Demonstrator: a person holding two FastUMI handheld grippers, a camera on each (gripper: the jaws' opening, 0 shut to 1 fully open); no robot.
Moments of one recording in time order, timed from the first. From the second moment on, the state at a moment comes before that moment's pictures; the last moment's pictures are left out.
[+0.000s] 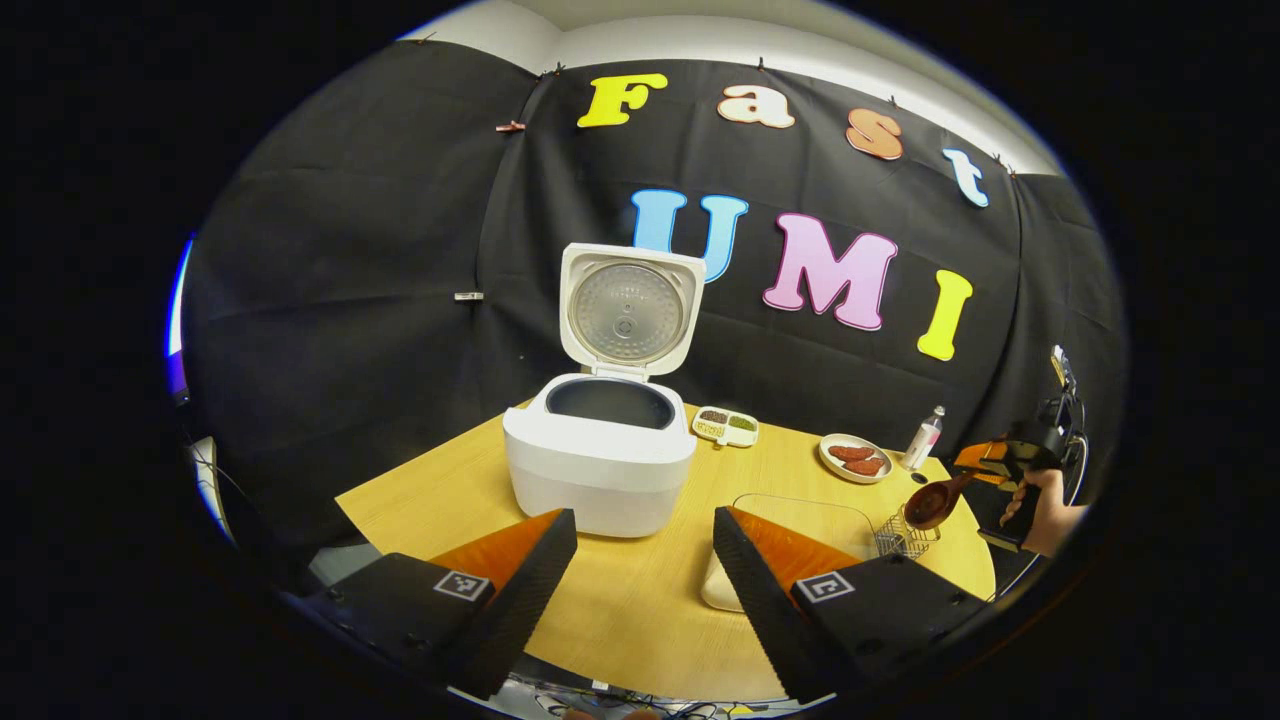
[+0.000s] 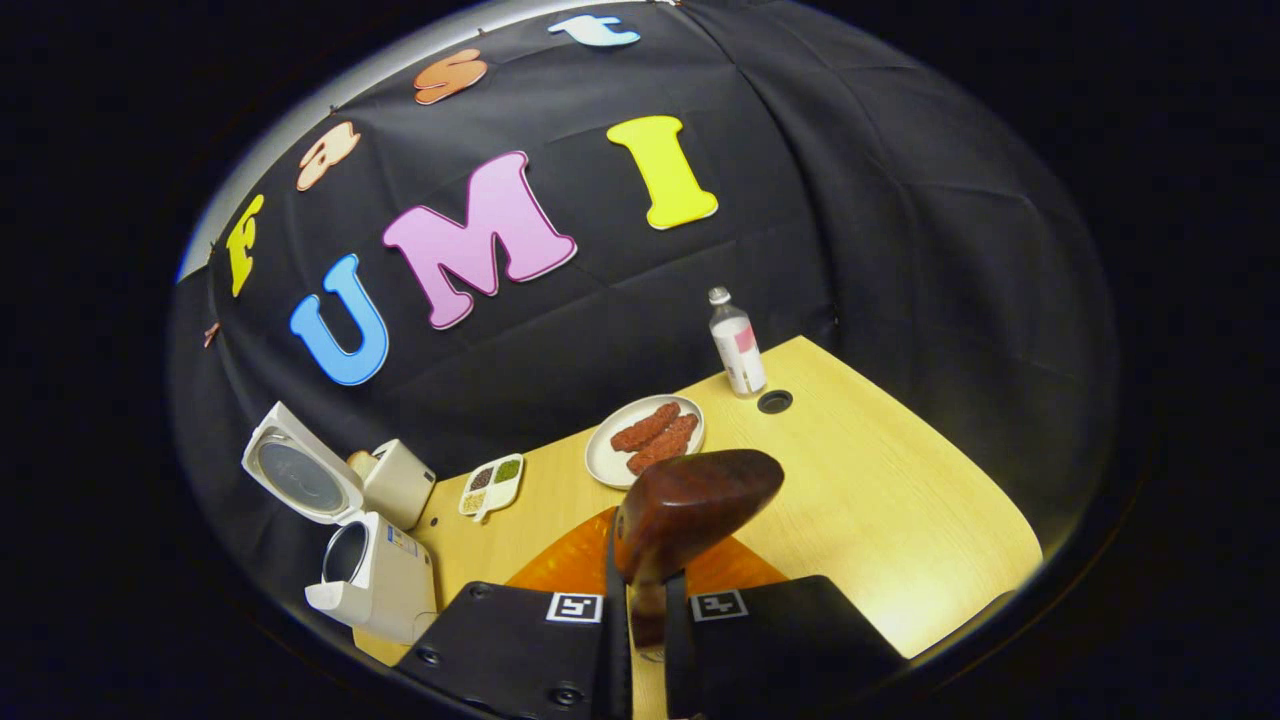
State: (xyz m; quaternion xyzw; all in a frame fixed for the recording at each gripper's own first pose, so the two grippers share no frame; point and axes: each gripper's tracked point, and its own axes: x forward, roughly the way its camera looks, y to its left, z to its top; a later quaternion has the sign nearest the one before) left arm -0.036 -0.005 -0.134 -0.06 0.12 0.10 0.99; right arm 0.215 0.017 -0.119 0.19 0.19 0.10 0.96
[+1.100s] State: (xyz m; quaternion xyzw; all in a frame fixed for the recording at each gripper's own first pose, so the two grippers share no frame) left arm -0.017 0.136 -0.132 -0.04 0.15 0.03 0.99; right arm 0.124 0.174 -0.200 0.14 0.23 0.09 0.96
